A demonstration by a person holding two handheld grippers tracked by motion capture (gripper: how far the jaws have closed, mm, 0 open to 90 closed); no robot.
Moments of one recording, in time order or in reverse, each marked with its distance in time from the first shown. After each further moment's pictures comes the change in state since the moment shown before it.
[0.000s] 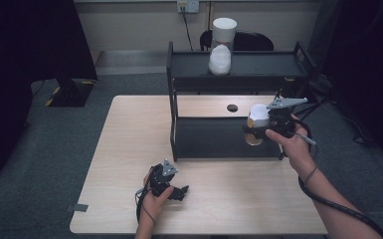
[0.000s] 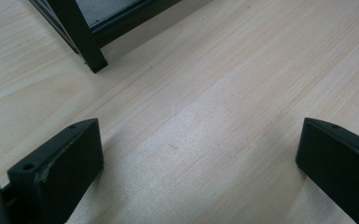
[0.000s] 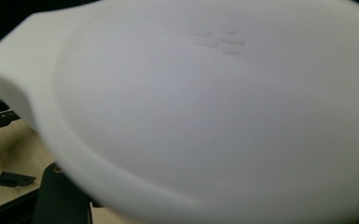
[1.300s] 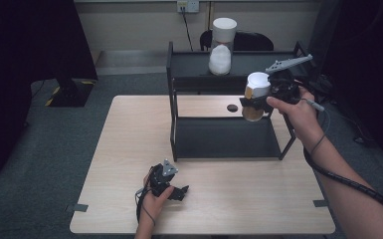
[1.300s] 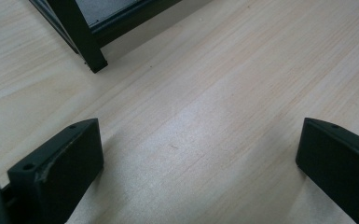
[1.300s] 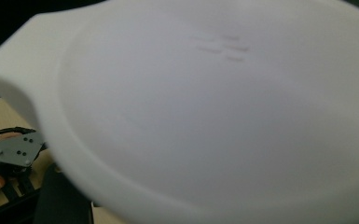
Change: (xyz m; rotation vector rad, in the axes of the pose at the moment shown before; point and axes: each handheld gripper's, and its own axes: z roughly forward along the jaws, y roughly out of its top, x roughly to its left) left arm 0.000 0.000 0.000 0.001 0.000 0.000; right arm 0.006 0.105 -0.033 0.034 0.028 -0.061
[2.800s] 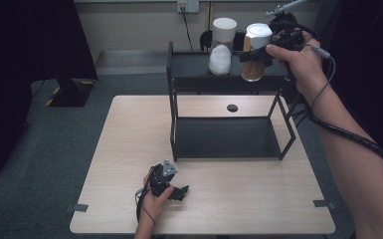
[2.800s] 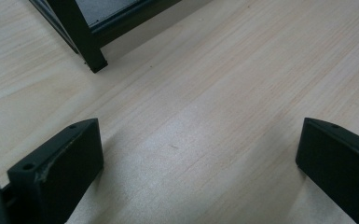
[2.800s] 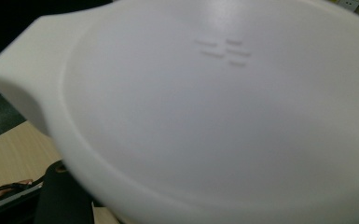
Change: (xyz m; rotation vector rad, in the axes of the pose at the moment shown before) left arm 0.000 0.000 0.000 0.000 0.000 -0.001; right arm -0.021 0.100 -0.019 -0.025 -0.038 -0.006
